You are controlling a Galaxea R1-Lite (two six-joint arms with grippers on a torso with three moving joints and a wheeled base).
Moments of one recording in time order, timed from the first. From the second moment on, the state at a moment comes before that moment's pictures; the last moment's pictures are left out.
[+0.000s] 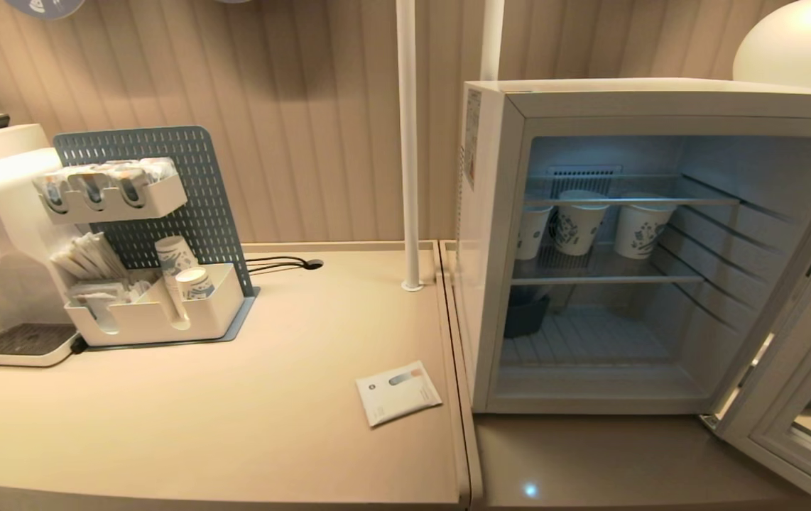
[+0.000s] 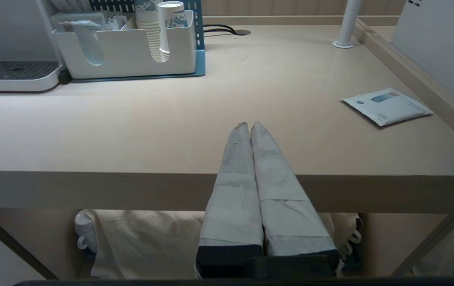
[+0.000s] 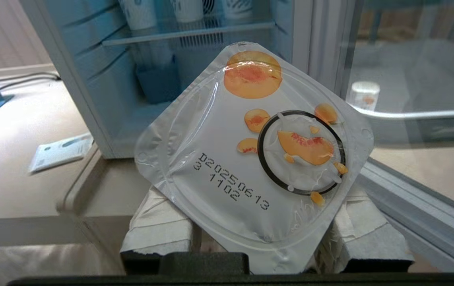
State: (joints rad) left arm 0.00 0.00 0.00 0.00 0.00 0.00; right arm 0.00 0.08 -0.21 0.10 0.00 0.05
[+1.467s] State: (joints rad) left arm 0.00 0.00 0.00 0.00 0.00 -0.01; right arm 0.01 2.04 -0.64 -0.96 0.02 0.08
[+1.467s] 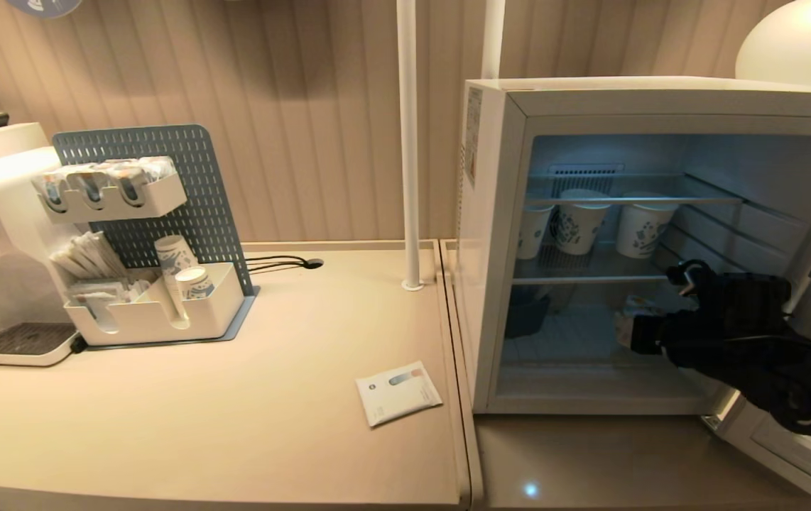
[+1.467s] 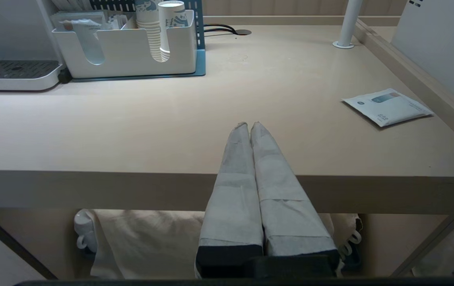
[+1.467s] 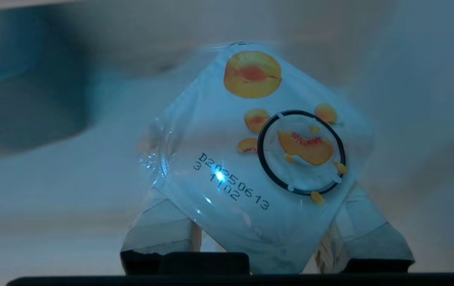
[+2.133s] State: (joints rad) left arm 0.00 0.00 0.00 0.00 0.00 -0.01; right arm -0.05 2.25 -0.83 -0.93 0.00 0.06
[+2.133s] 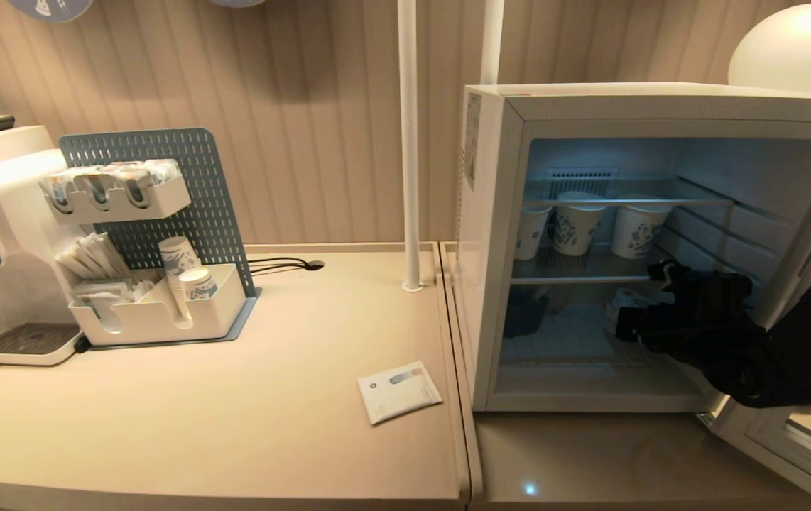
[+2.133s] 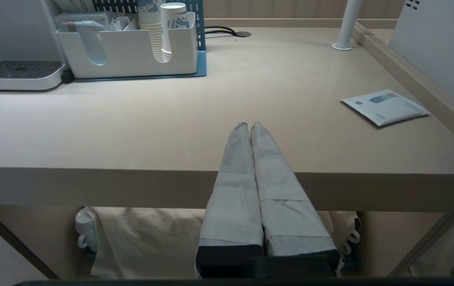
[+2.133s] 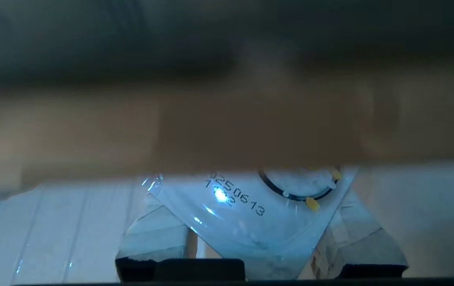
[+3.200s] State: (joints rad) left arm 0.00 0.00 0.00 0.00 0.00 -0.01; right arm -0.05 2.29 -0.80 -0.94 0.00 0.03
